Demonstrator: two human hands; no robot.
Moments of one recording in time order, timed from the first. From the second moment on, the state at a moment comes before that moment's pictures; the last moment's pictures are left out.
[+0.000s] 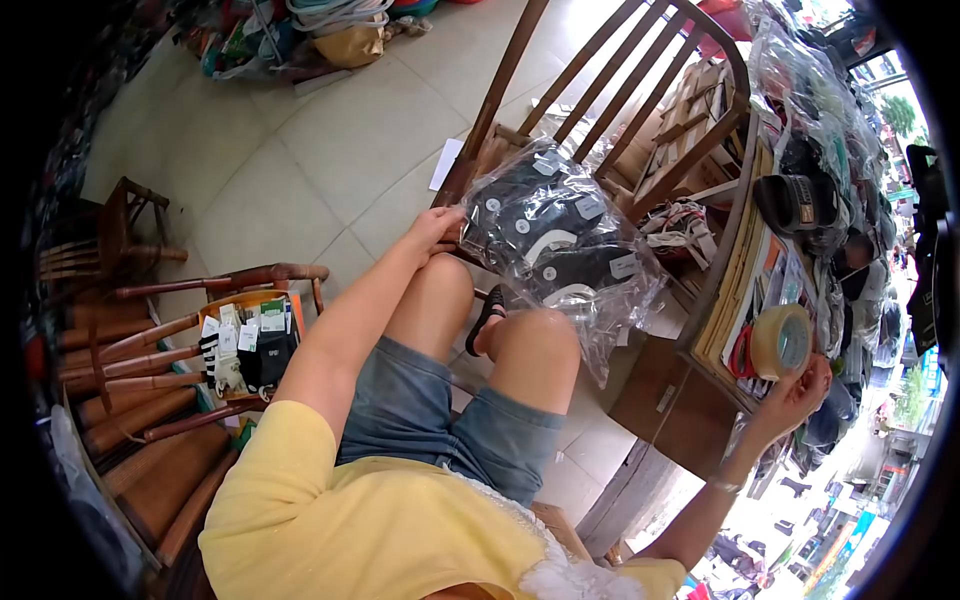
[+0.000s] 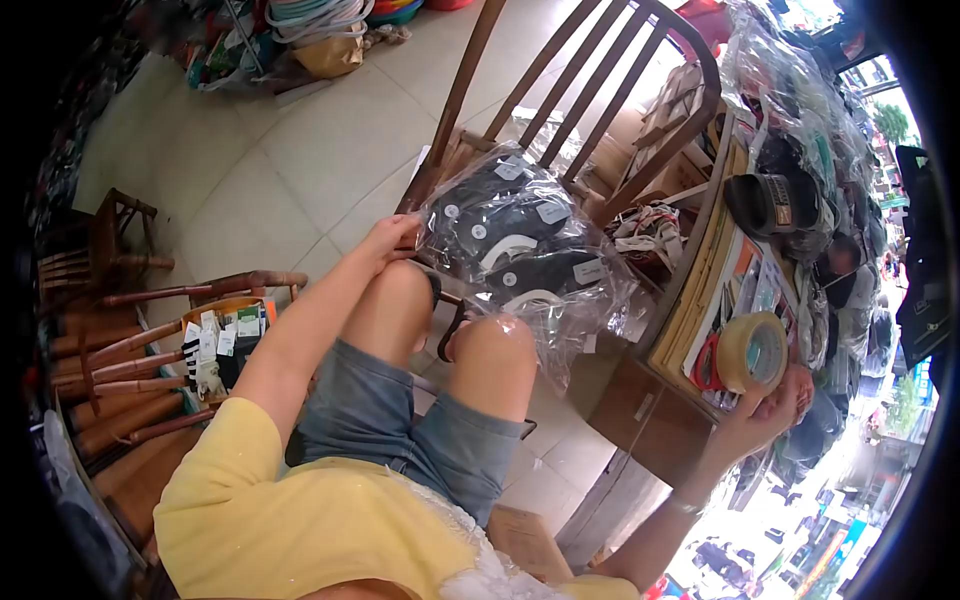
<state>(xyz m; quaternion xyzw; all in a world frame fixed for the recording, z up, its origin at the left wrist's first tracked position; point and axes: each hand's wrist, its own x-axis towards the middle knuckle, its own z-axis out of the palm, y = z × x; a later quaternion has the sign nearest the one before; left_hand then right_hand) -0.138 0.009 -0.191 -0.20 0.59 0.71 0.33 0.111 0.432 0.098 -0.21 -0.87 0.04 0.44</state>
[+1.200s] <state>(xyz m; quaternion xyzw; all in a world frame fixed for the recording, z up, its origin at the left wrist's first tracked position) -0.032 -0.105 0.001 -0.08 0.54 0.83 0.14 0.129 0.314 -0.011 -0.36 -0.24 0.90 0.09</state>
